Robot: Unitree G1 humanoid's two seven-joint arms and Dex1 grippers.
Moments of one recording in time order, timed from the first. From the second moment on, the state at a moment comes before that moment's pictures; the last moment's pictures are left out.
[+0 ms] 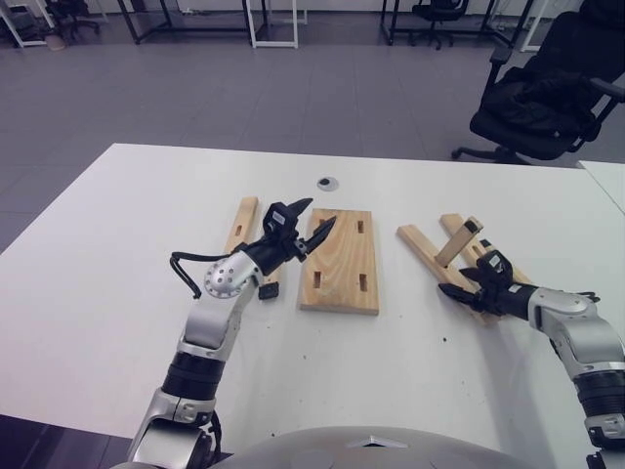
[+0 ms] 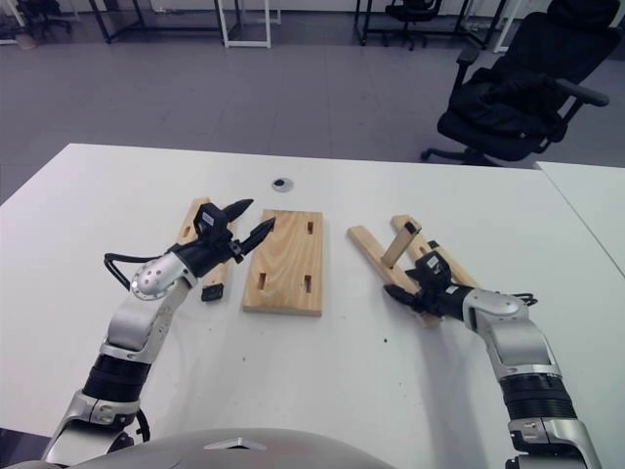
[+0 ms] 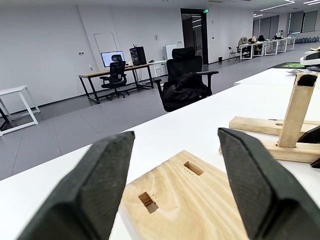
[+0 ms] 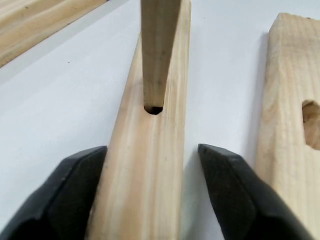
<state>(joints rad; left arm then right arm) -0.21 0.22 -0.15 -0.11 -0.19 0.14 -0.51 -0.08 -0.68 -0.04 0.15 0.25 0.46 0.78</state>
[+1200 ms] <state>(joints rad) -0.29 -0.09 0.14 -0.16 -1.02 0.72 -0.15 -0.14 -0.42 0.13 -0.21 0.19 0.14 0.71</state>
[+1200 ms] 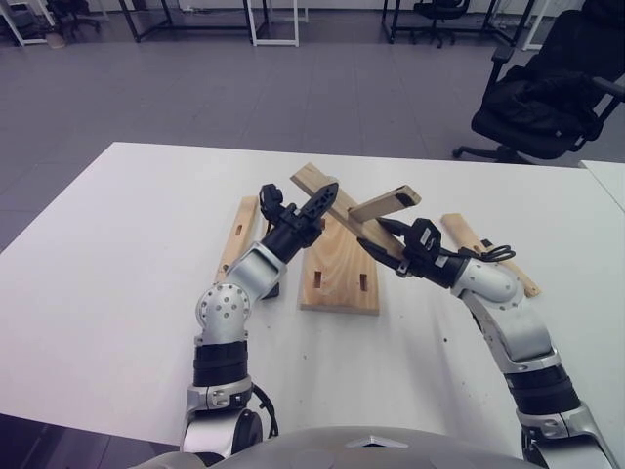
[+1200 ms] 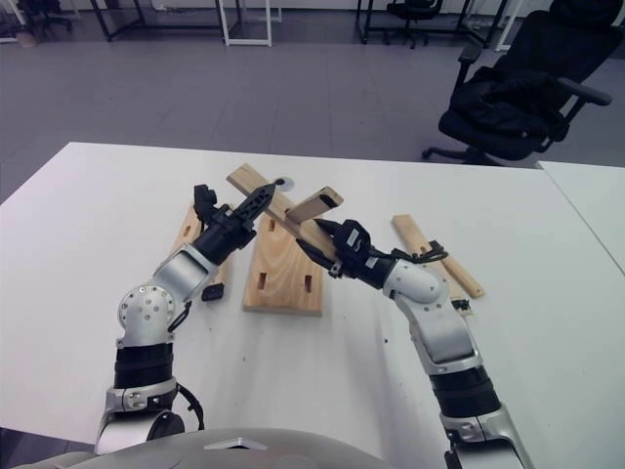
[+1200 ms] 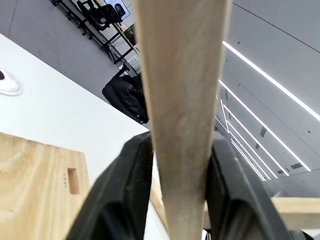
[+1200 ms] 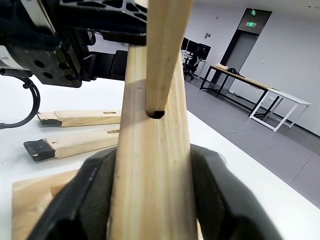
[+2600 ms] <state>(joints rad) 0.01 0.16 0.01 -0.79 -0.70 0.76 0.31 0.03 -0.38 0.17 -0.16 0.08 0.06 0.59</state>
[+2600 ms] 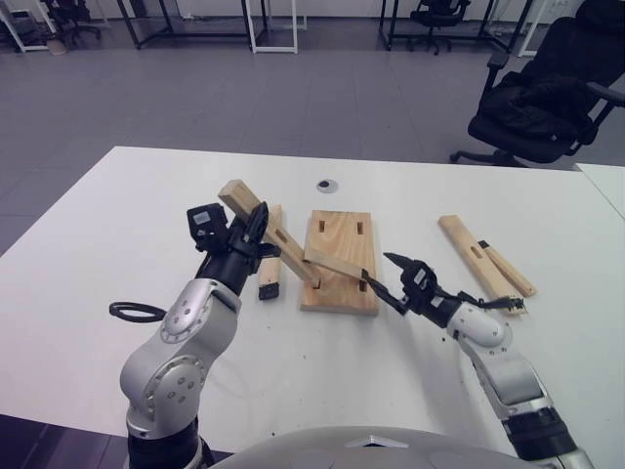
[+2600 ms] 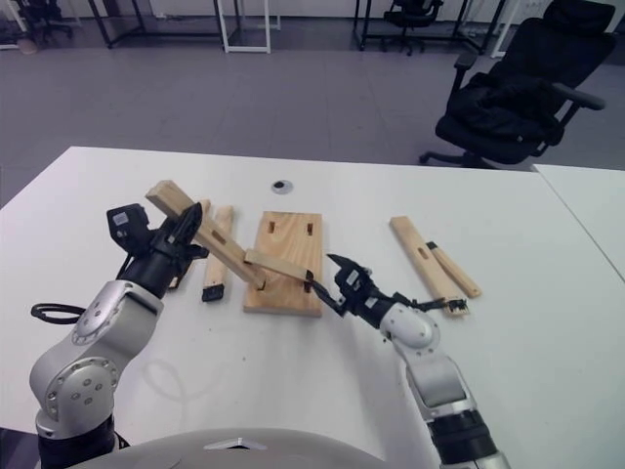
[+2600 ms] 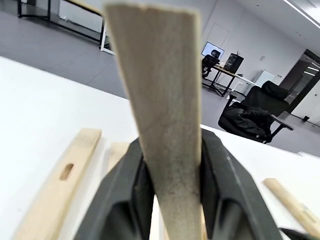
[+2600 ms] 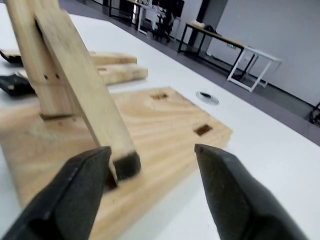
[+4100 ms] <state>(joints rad) 0.04 0.08 -0.10 -0.82 -0.40 0.75 0.33 0.06 -0.39 0.24 -0.20 0.09 0.38 0.62</state>
